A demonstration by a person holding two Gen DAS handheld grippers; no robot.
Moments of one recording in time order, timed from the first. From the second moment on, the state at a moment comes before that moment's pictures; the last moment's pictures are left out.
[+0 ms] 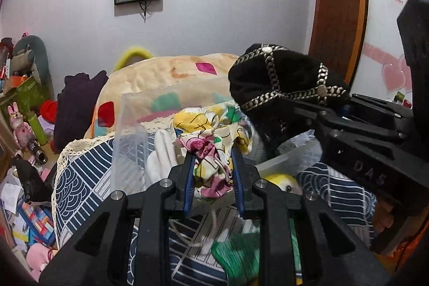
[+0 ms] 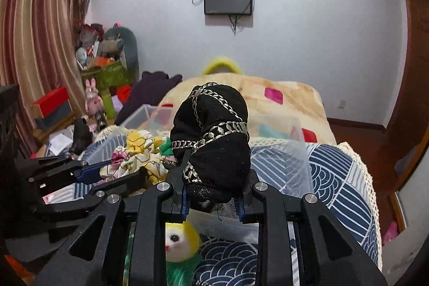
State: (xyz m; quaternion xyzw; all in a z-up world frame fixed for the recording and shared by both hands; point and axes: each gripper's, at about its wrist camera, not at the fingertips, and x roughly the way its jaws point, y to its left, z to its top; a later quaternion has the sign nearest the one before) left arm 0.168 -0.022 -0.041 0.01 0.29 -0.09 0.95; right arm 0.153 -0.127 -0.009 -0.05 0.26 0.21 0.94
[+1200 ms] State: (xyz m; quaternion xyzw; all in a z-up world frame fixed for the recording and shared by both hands) left arm 0.133 -0.004 -0.014 -0.03 0.26 -0.08 0.96; right arm 0.125 -0.157 0.012 -0.03 0.26 0.21 0.94
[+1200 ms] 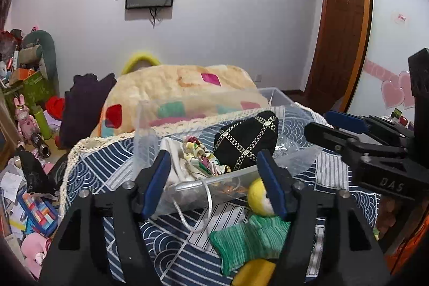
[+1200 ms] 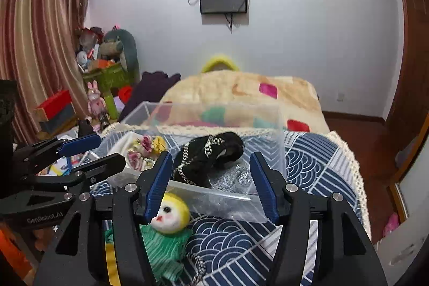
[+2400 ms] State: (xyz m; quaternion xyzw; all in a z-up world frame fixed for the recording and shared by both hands) left arm 0.061 -0.046 -0.099 -0.02 0.33 -0.10 0.94; right arm 0.092 -0.164 -0.078 -0.05 0.34 0.21 0.92
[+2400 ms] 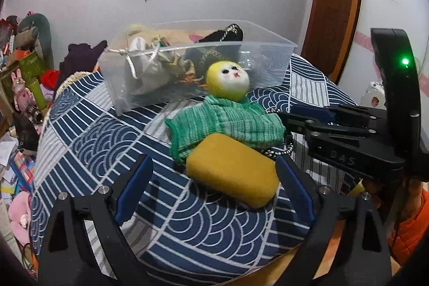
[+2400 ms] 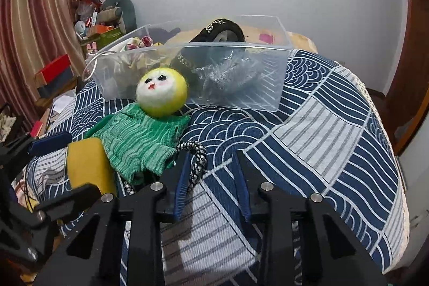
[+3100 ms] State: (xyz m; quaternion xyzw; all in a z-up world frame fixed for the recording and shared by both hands) left arm 0.058 -0.029 -0.083 -0.07 0.31 -0.12 0.94; right arm 0.072 -0.191 -0.052 -0.04 0.29 0.19 0.94
